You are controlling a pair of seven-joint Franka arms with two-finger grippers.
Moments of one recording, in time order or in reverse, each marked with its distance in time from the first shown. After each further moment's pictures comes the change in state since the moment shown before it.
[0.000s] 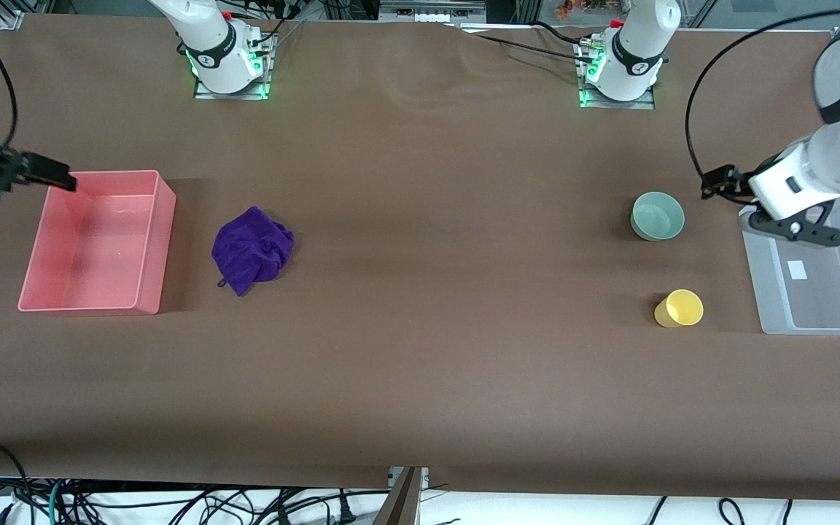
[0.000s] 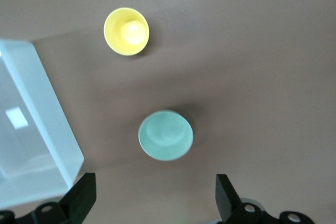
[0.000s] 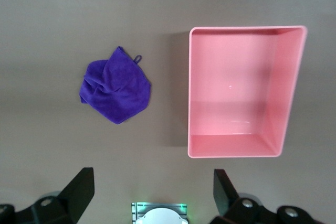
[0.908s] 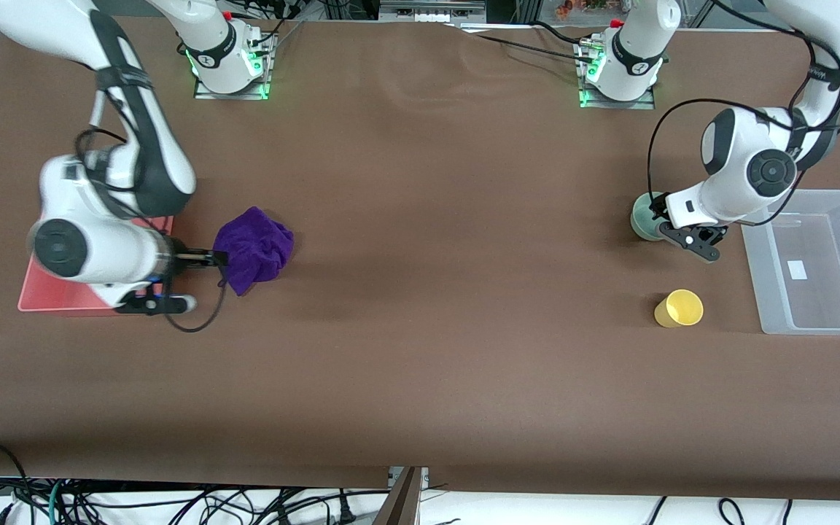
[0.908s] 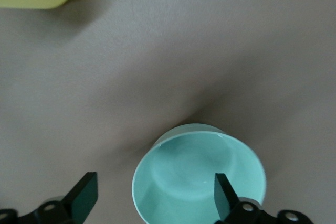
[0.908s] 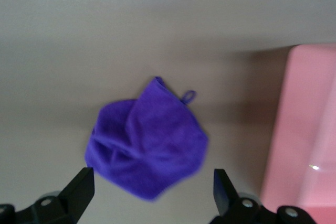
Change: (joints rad) left arm 0.076 0.142 0.001 -0.534 0.114 0.705 0.288; right arm 0.109 0.183 0.085 -0.421 0.001 0.600 0.245
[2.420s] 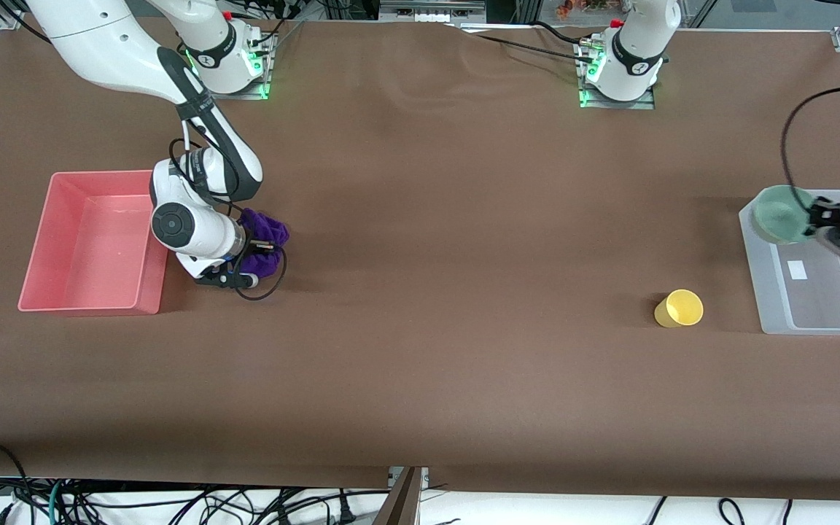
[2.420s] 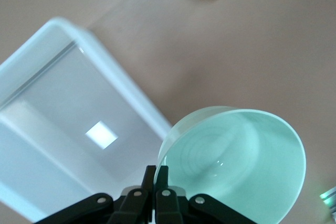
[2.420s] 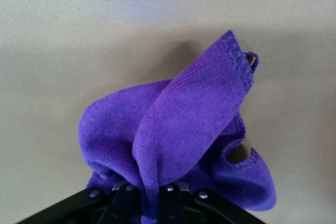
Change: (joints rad) left arm 0.313 0.085 0.014 0.615 -0.001 -0.546 0.433; right arm 0.002 0.043 0.058 -0.324 -0.002 0.382 0.081
